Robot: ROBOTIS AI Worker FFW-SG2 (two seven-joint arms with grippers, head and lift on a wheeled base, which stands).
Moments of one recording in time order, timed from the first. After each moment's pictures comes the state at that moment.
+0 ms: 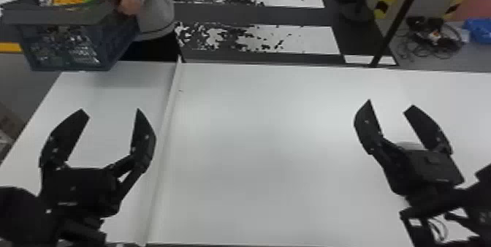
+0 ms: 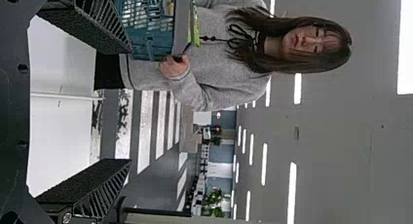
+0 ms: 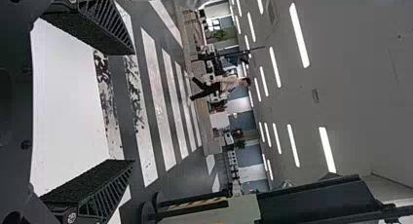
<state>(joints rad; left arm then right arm) 0.81 0.10 -0.02 -2.33 0.08 -0.11 0.07 0.68 -0.13 -0.04 -2.26 -0.33 -0.01 0.00</state>
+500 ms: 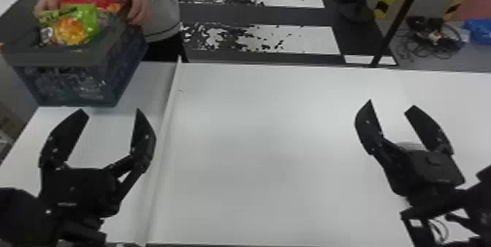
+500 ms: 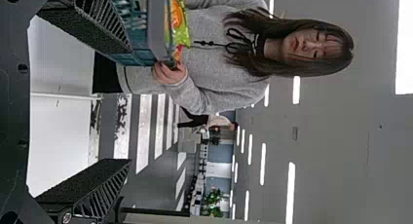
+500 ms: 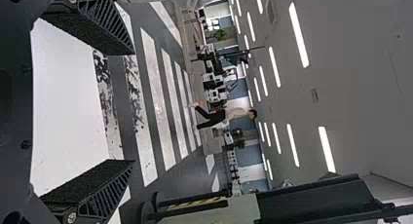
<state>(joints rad) 0.82 0.10 -0.02 -2.33 0.08 -0.12 0.07 0.68 -0.13 -0.04 -2.26 -0.33 -0.01 0.00</state>
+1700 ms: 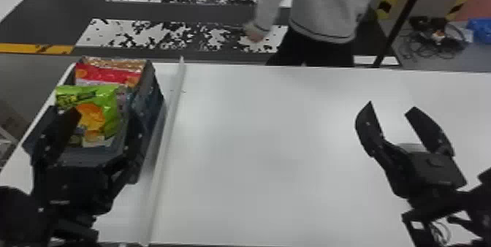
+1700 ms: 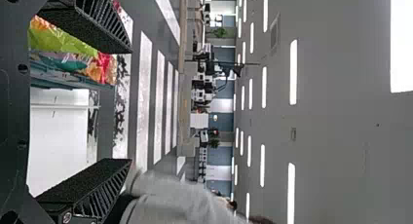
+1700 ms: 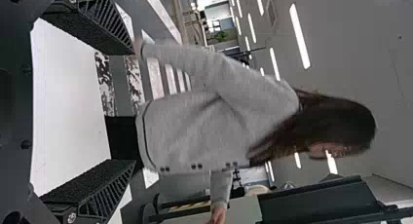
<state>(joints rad) 0.81 0.10 0.02 -2.33 0.08 -0.13 0.06 0.69 -0.13 -0.03 -2.26 -0.33 -0.01 0.00</state>
